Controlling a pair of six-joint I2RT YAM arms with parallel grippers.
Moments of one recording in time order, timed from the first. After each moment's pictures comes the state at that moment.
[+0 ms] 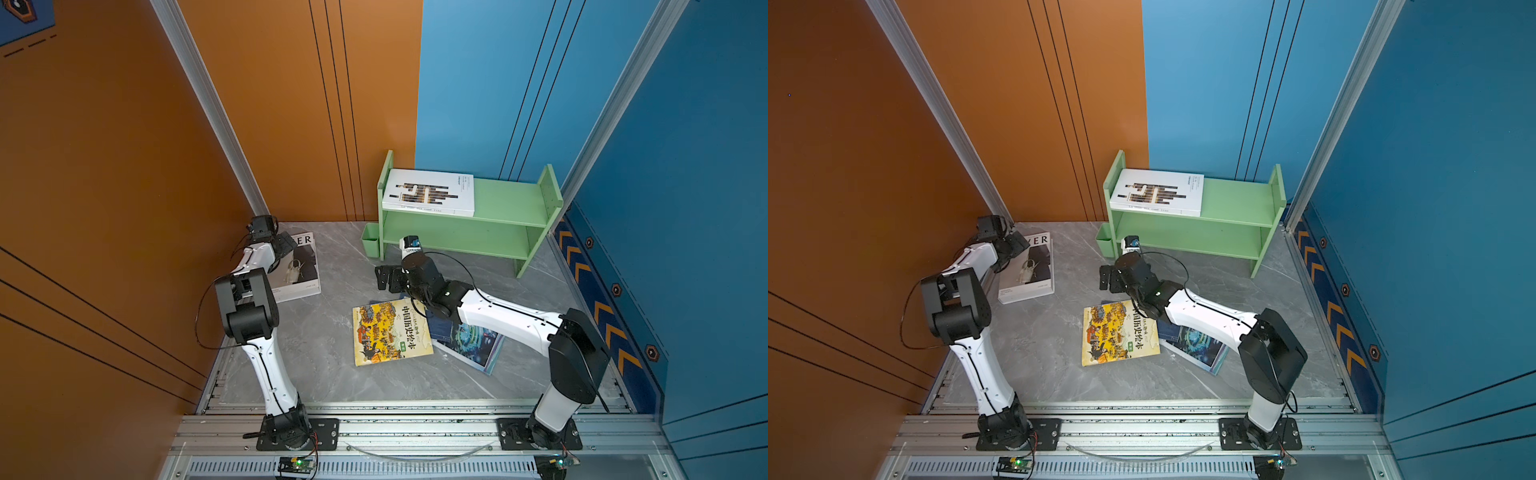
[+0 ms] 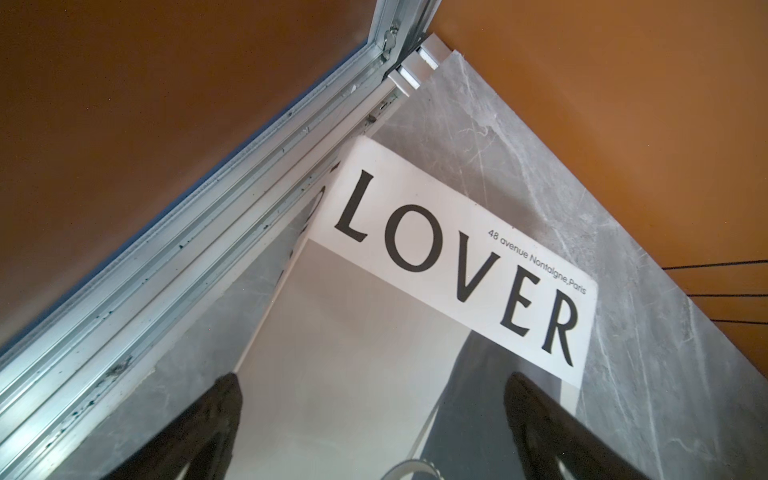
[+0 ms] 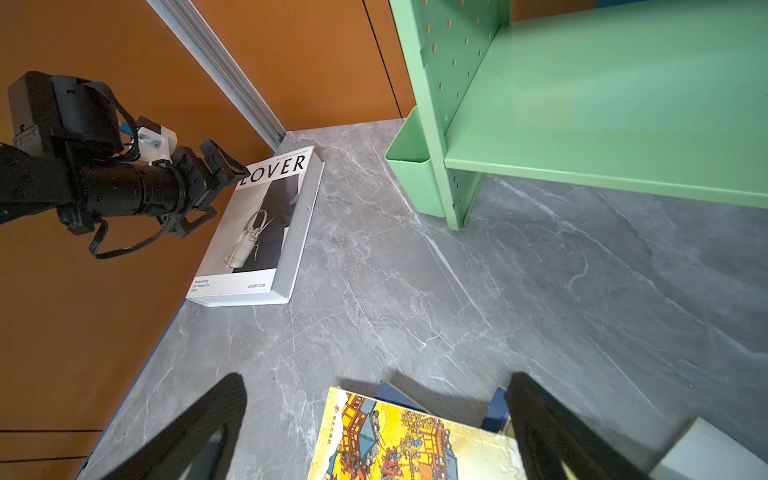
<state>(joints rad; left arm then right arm) 0.29 2.15 1.68 -0.38 -0.06 -0.51 0.86 1.75 1.33 -0.06 0.25 0.57</state>
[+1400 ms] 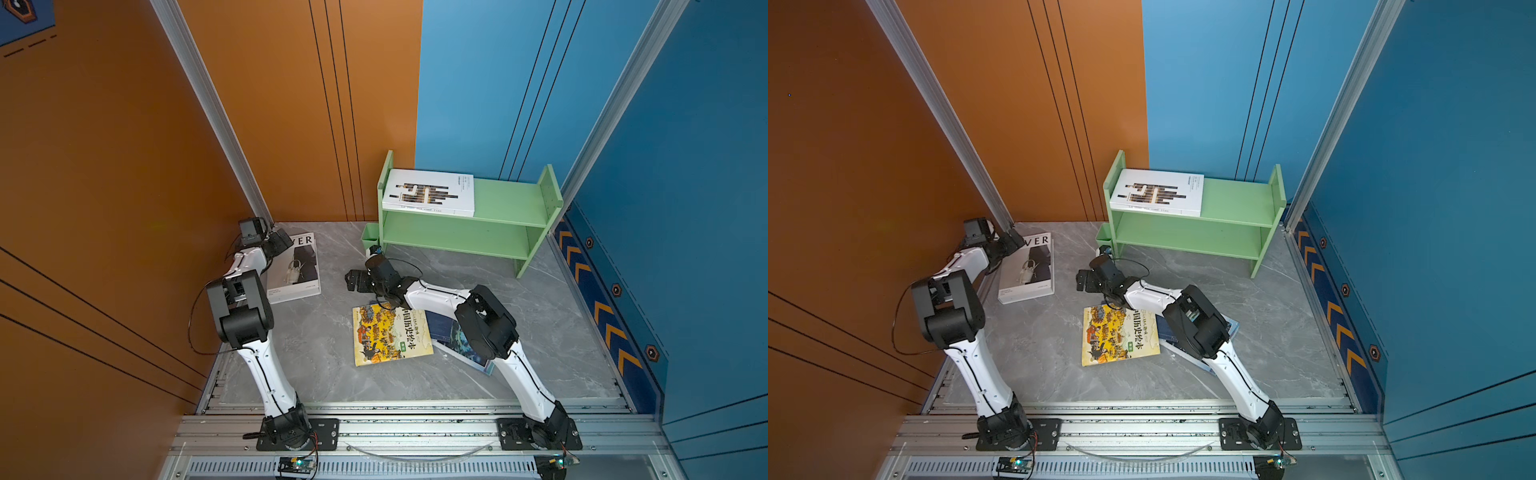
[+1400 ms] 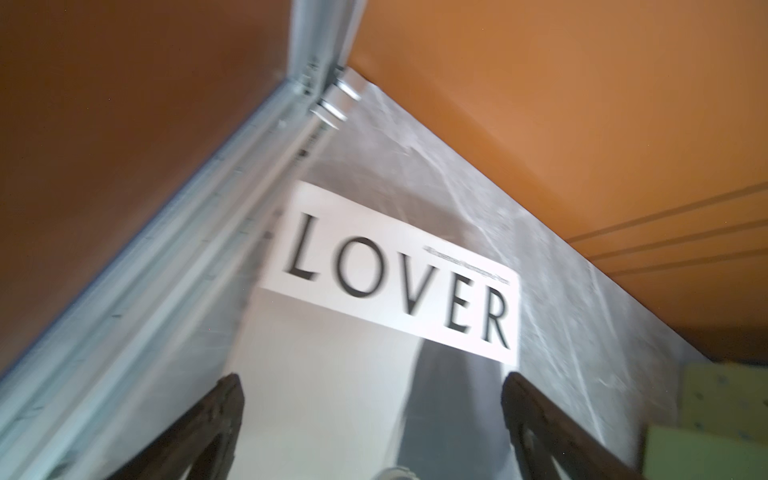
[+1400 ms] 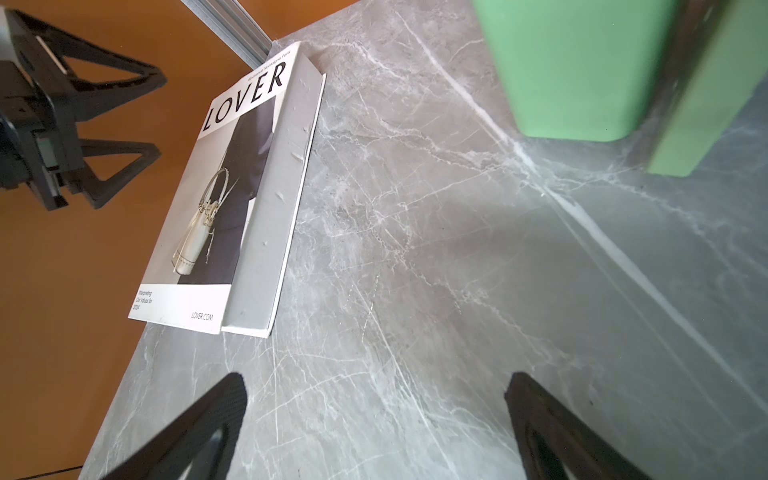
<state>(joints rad) 0.36 2.11 1.62 -0.24 0.14 -0.40 0.84 2.37 1.79 0.02 0.04 0.70</state>
